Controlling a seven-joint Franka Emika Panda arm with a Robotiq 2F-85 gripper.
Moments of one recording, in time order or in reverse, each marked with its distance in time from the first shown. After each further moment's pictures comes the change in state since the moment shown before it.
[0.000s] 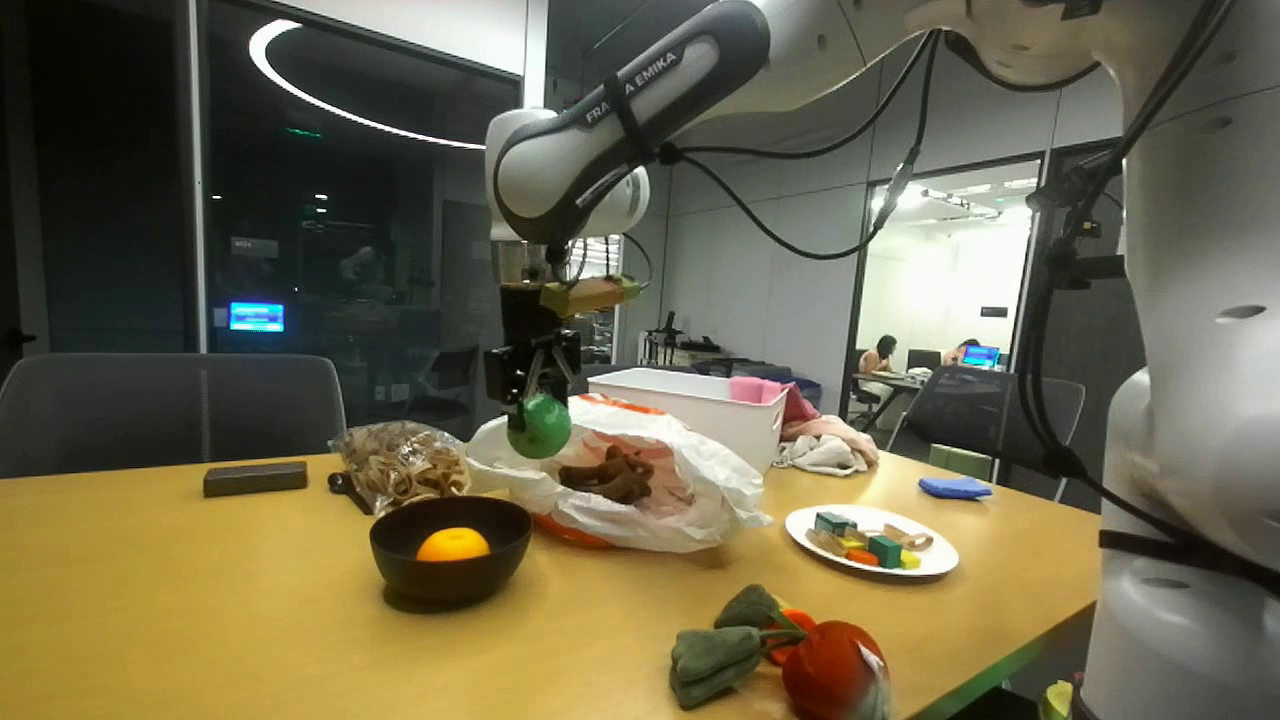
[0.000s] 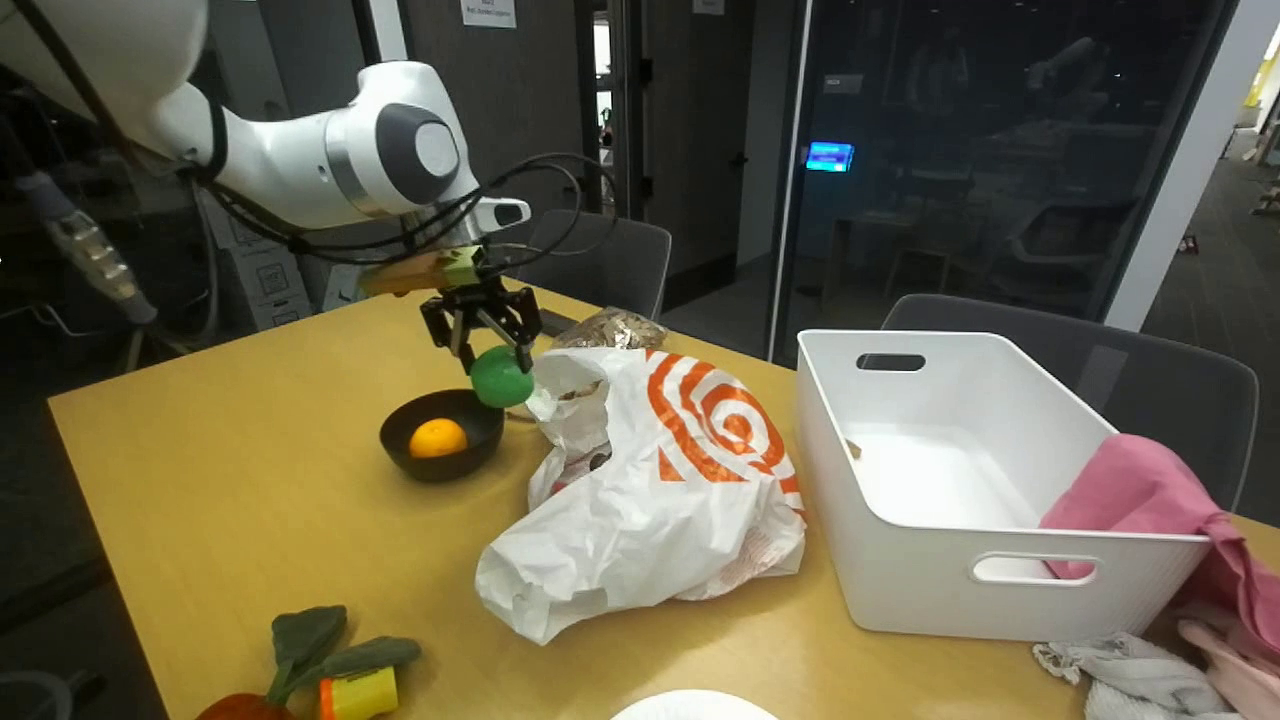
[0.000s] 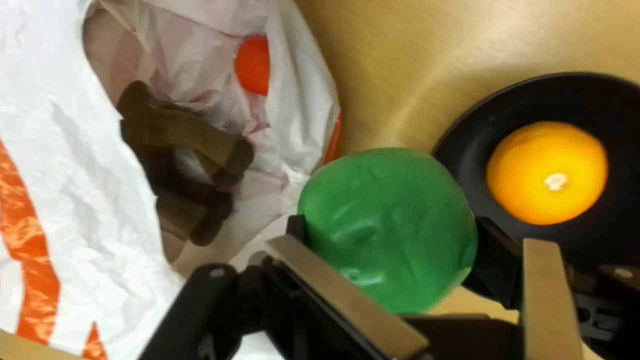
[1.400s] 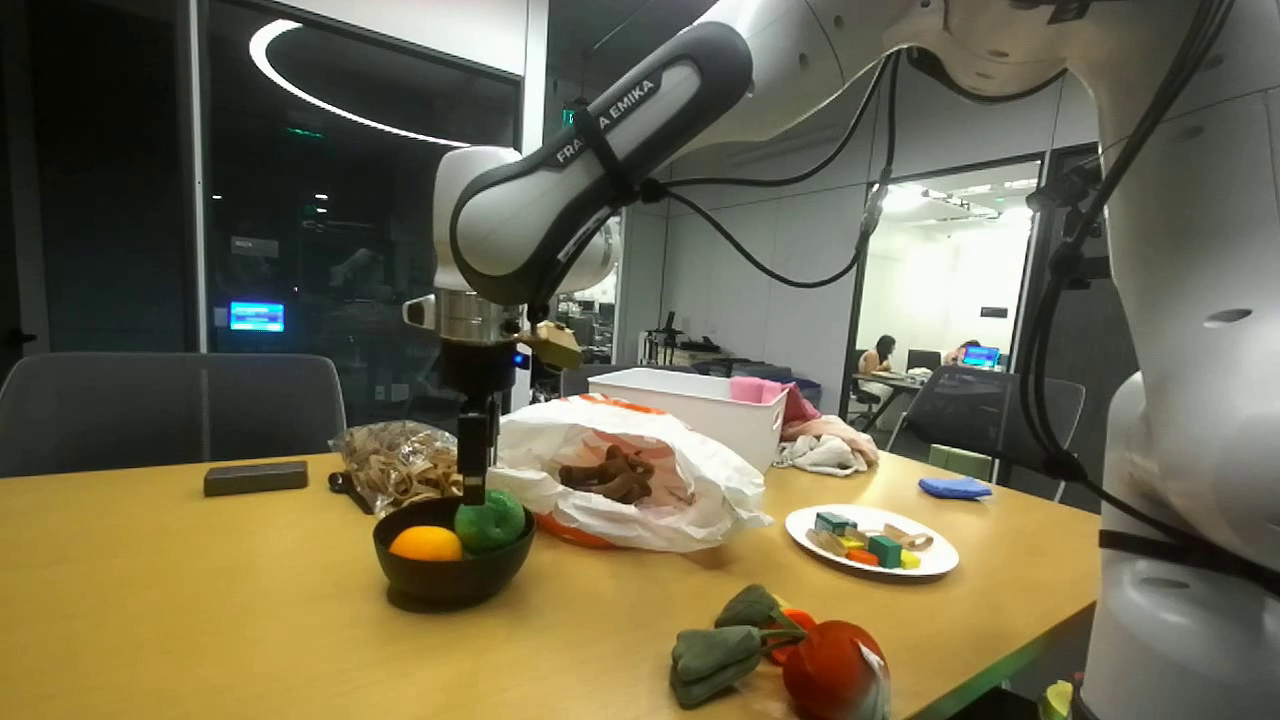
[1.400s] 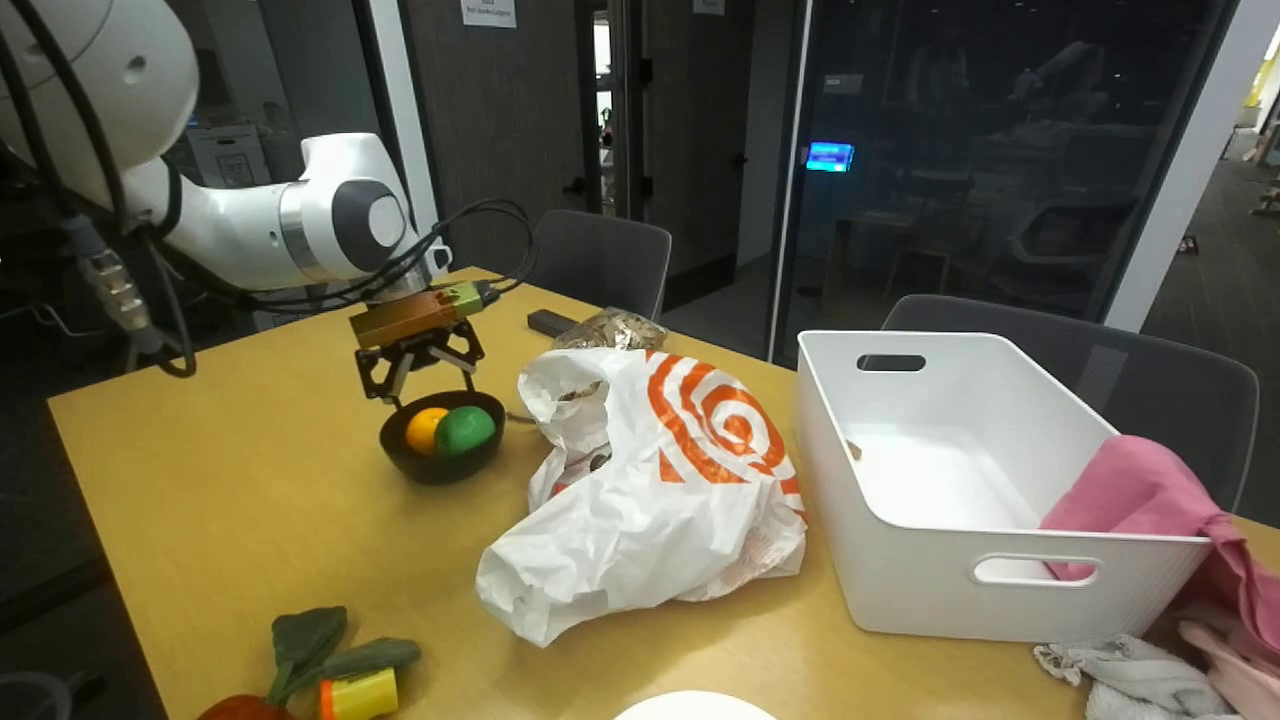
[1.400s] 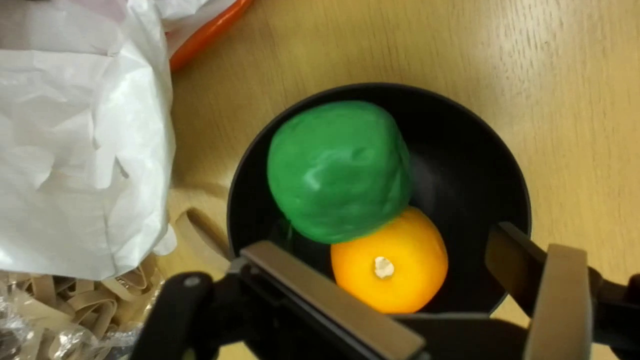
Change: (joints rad) arm -0.001 0.064 0.134 -0.089 0.024 0.184 -0.614
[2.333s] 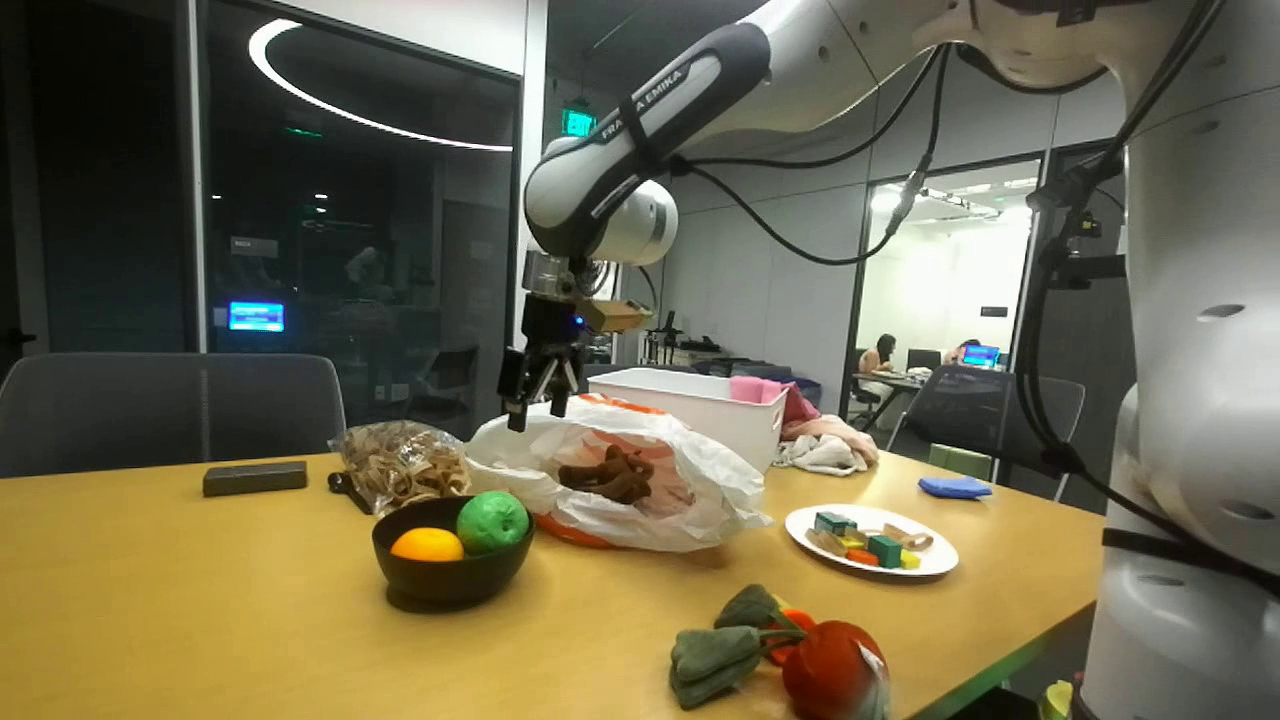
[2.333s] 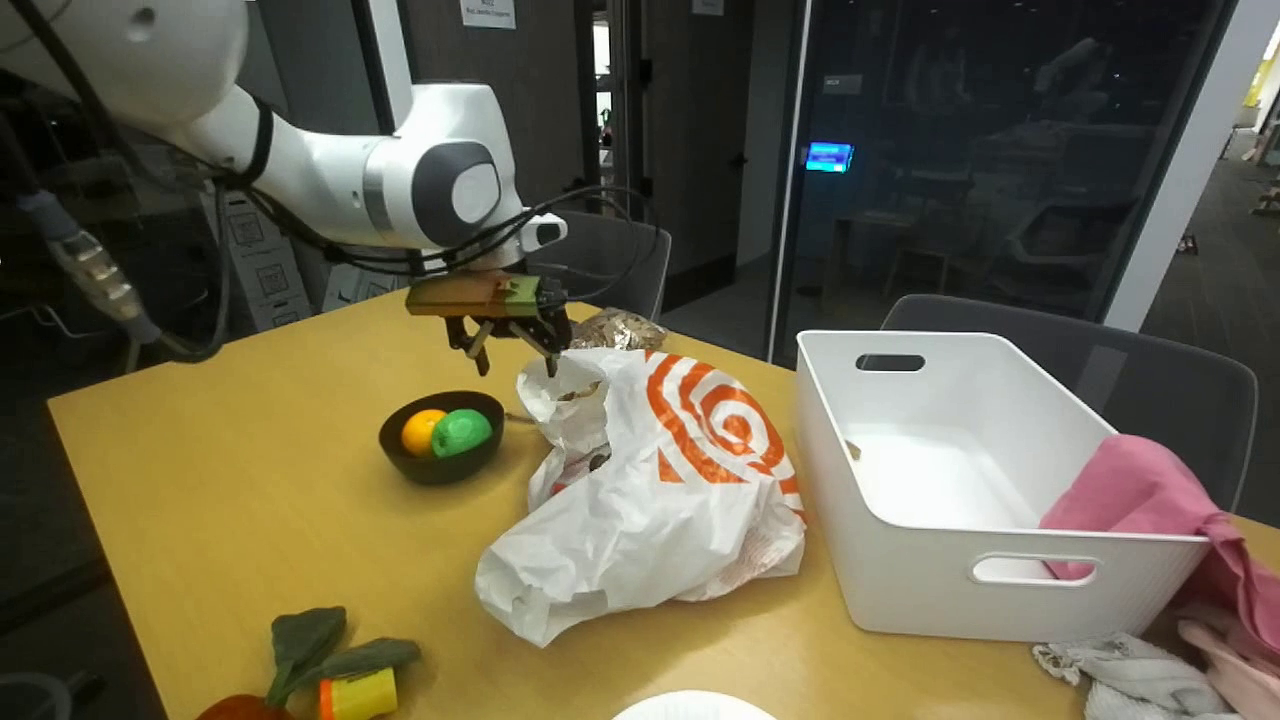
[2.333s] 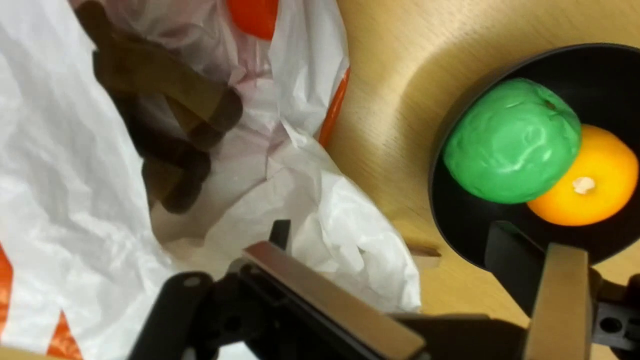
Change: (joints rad) arm -0.104 -0.062 -0.125 0.019 0.168 0.014 0.318
